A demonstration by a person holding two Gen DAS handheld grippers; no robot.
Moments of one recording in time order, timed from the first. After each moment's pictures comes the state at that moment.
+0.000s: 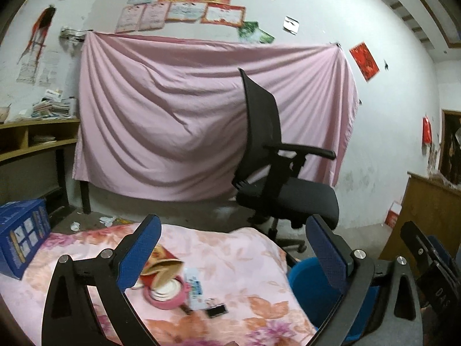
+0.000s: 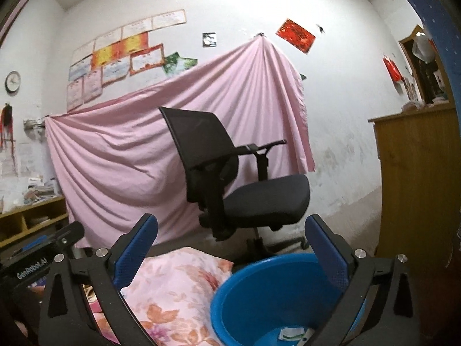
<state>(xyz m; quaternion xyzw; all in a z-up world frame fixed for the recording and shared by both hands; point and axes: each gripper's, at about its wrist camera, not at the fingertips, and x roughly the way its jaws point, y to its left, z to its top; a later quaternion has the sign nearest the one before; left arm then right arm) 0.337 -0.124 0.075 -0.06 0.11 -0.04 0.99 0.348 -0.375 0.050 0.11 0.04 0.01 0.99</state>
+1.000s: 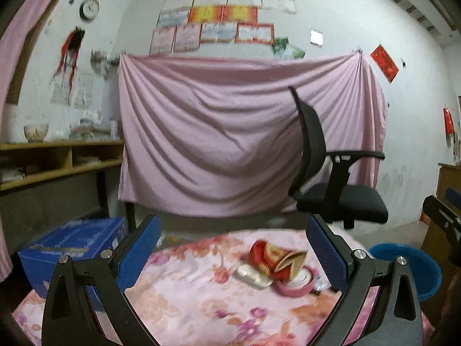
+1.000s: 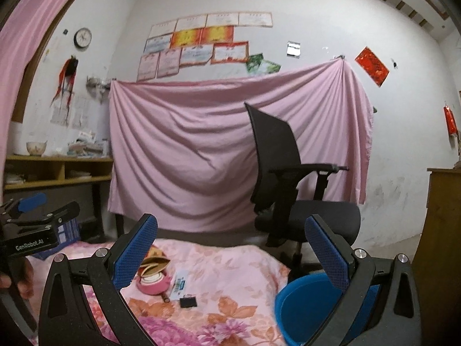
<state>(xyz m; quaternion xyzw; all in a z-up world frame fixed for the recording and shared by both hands) 0.286 0.007 0.041 -0.02 0.08 0.04 1.00 0.331 -0.262 0.049 -0.02 0.02 0.13 0.99</state>
